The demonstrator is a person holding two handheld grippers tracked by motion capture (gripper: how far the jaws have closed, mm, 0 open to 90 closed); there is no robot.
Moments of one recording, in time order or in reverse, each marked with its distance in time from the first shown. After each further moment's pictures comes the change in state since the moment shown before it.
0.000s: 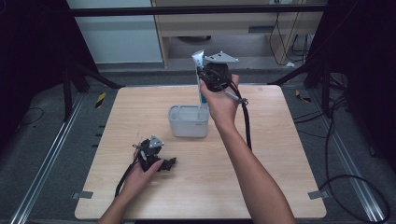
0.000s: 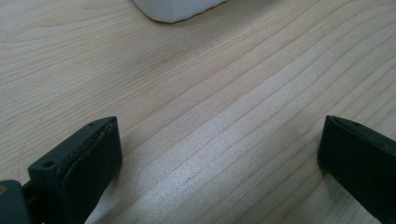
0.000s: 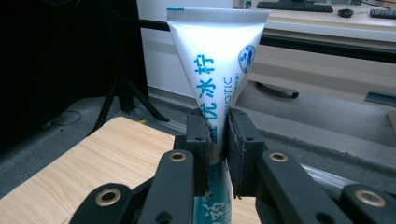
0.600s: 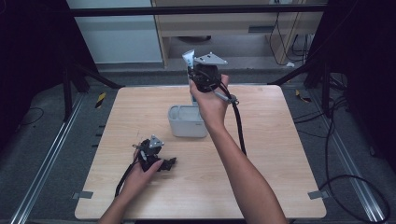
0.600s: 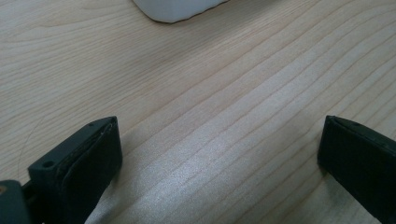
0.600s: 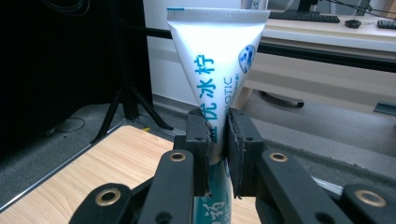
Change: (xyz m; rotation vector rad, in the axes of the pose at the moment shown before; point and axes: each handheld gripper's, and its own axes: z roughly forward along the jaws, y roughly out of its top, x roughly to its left) left arm 0.000 0.000 0.000 0.000 0.002 0.001; right arm 0.022 -0.002 0.015 -0.039 0.011 -0.010
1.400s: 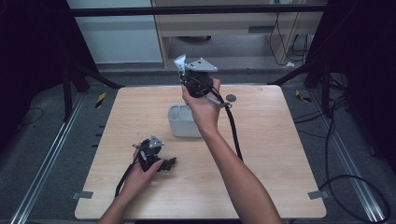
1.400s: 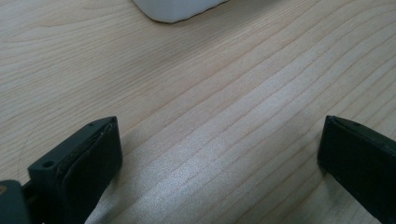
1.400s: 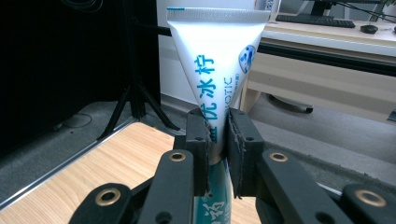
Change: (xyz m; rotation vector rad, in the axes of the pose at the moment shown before) left arm 0.000 0.000 0.000 -0.001 -0.001 -0.001; right arm 0.020 -0.012 0.009 -0.006 0.032 -0.031
